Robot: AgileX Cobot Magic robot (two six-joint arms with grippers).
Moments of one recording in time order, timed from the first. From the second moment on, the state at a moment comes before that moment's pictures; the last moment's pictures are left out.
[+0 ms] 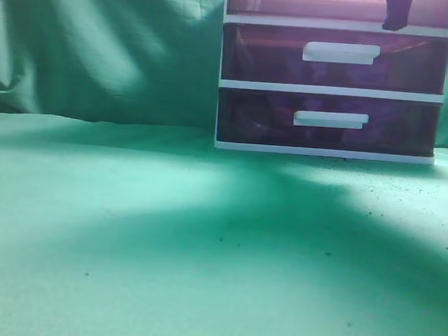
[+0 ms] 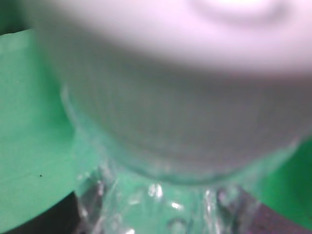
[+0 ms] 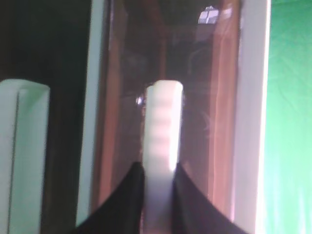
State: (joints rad) left arm -0.71 0.92 -0.77 0.64 0.58 -0.66; right arm 0.17 1.83 -1.28 -0.55 -0.34 -1.07
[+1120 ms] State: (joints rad) left arm -0.71 0.92 -0.77 0.67 0.60 -0.66; right arm 0.21 1.45 -0.82 -0.54 -0.33 -1.06
